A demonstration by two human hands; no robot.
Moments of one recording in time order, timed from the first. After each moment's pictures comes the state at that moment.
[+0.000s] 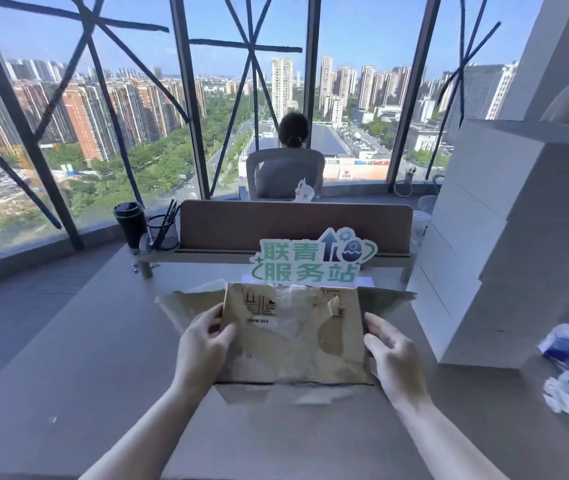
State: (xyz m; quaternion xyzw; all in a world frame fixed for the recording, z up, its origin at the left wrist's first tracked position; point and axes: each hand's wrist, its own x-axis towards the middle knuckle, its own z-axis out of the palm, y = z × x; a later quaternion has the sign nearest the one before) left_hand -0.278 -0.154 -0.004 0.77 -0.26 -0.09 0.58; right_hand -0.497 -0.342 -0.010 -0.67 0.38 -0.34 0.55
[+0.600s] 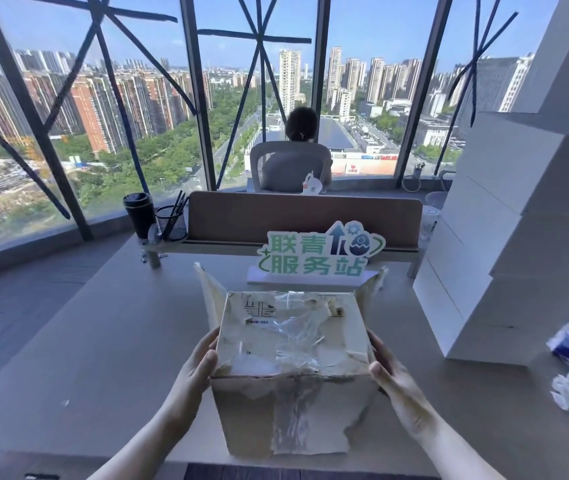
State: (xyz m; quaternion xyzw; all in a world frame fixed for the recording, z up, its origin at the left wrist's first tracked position) left_hand -0.277 -0.098 -0.056 0.65 -0.28 -0.29 0.64; right_hand -0.520 -0.331 -0.034 -0.70 0.22 -0.22 0.64
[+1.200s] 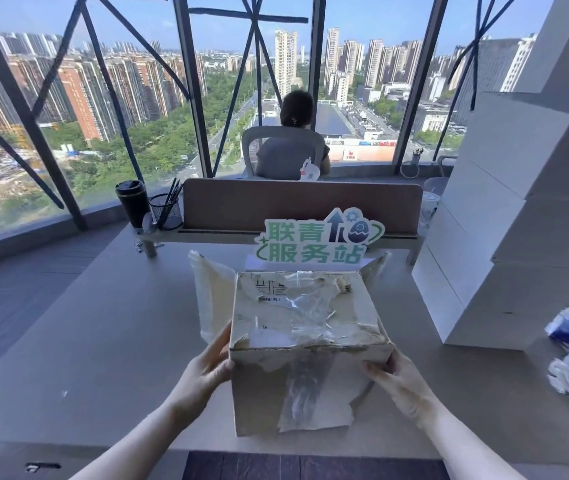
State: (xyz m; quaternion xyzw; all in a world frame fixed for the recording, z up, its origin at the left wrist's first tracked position) left_hand -0.277 -0.106 -0.067 0.66 -0.33 -0.34 0.59; right_hand -0.527 -0.347 -0.063 -0.69 0.31 -0.20 0.62
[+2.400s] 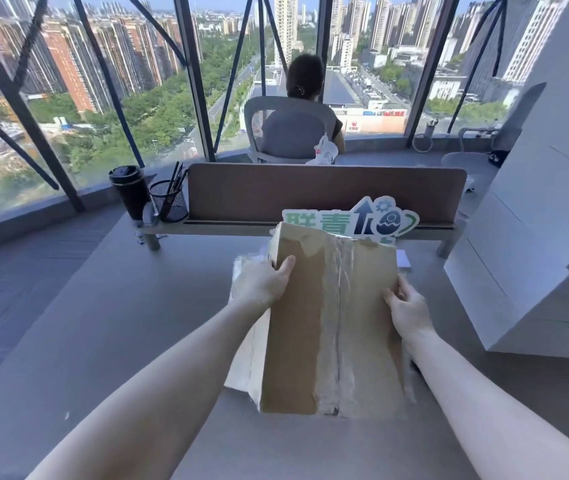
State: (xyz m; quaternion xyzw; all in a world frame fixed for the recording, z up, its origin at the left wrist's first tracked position) left_hand -0.154 -0.282 -0.028 0.91 -0.29 -0.16 0.24; right_hand -0.370 -0.439 -0.074 -0.63 0.47 -0.29 0.55
